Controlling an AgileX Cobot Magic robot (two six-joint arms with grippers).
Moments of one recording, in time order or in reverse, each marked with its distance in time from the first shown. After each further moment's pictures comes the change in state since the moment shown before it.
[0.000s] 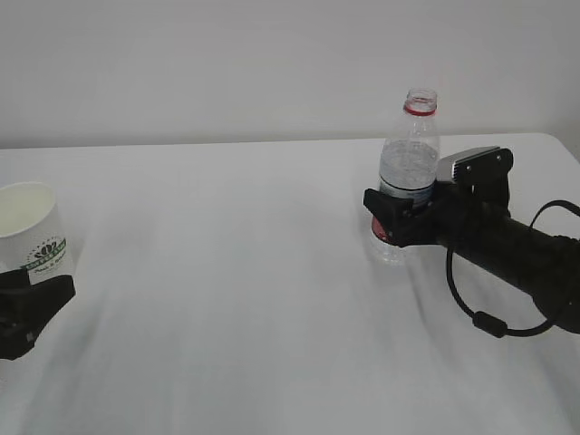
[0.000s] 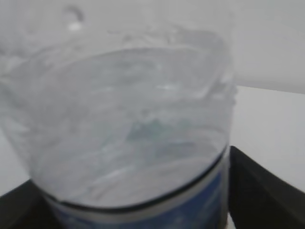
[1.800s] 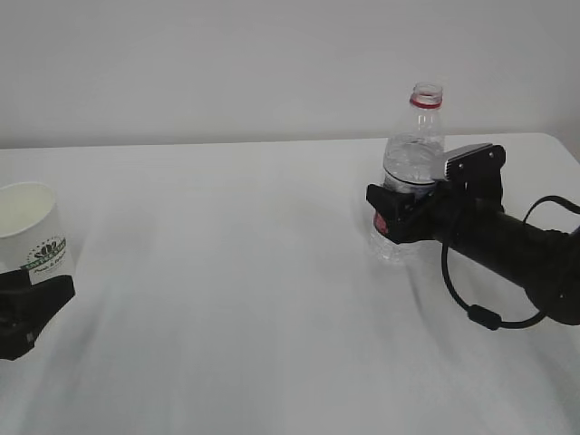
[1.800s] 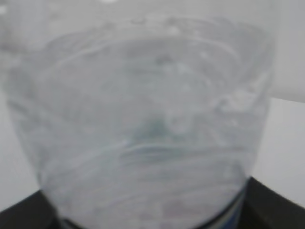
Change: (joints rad) left arm 0.000 0.001 0.000 0.000 0.000 0.000; right arm 0.000 0.018 -0.048 -0.009 0.021 -0.023
